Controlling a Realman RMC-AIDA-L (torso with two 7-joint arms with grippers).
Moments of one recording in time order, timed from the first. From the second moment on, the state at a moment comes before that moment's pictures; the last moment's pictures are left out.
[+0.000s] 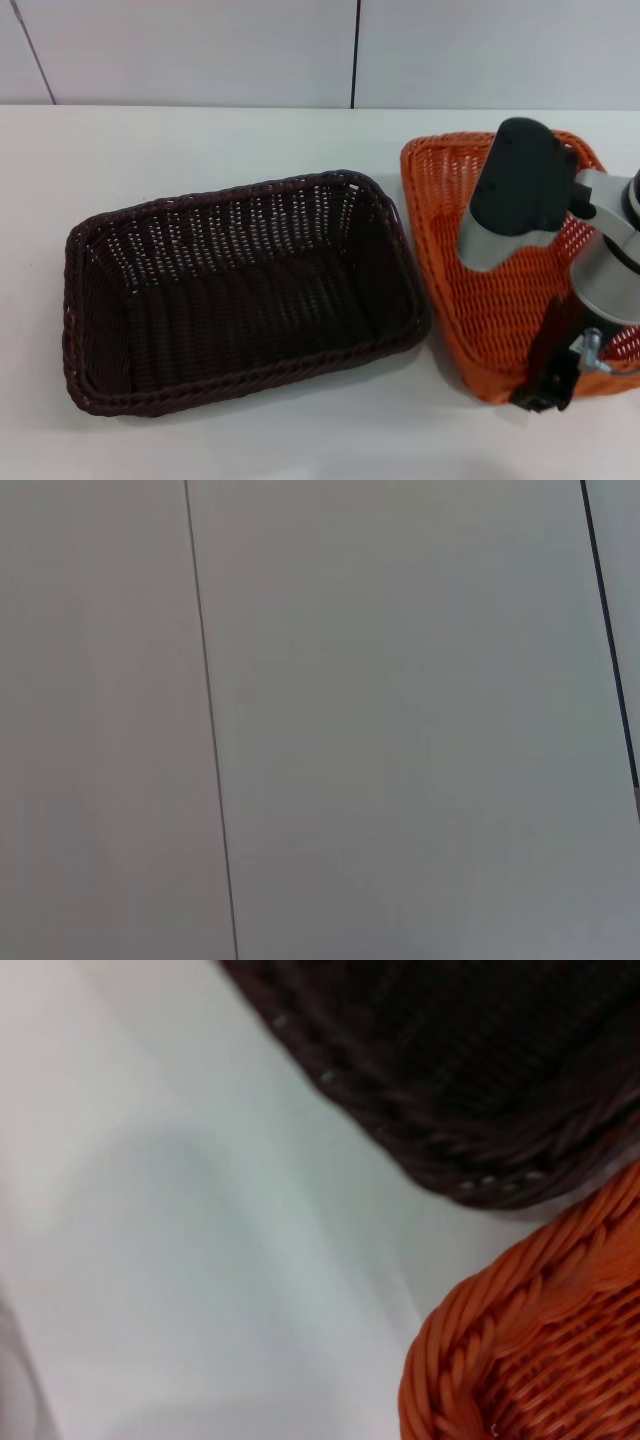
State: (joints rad) left arm -0.05 -2.07 -1.05 -0.41 2.10 1.30 0.25; right arm 0.71 2.08 -1.59 -1.44 -2.63 -1.85 2.53
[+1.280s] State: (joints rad) left arm -0.05 -2.07 -1.04 -0.41 2.09 1.30 0.24; right arm 0.76 2.08 -1.71 -1.98 -2.68 -1.72 2.07
